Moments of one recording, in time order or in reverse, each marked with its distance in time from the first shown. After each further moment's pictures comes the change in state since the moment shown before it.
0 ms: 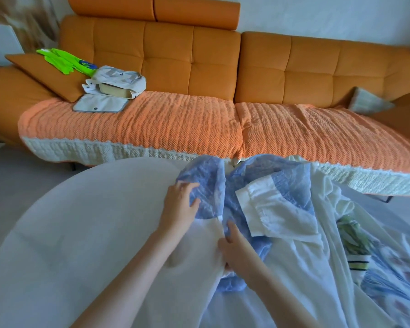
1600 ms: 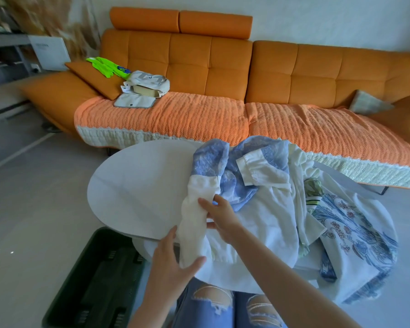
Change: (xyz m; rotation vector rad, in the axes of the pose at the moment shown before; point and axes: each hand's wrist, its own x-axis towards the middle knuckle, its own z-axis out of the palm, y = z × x) left_hand -0.308 0.056 -0.075 -0.285 0.013 -0.440; right_hand -0.143 -0.016 0.031 0.544 -0.199 -0.050
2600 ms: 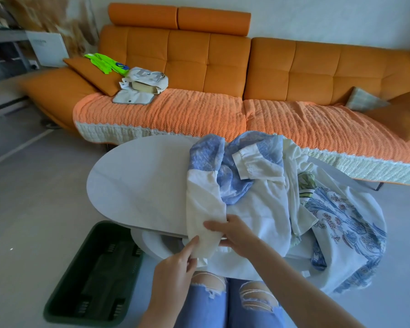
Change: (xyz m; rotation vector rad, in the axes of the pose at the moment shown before) left_hand -0.028 -0.008 0.014 0.448 0.021 0.393; right_hand -0.047 0.023 -0.041 0.009 -0.085 0.163
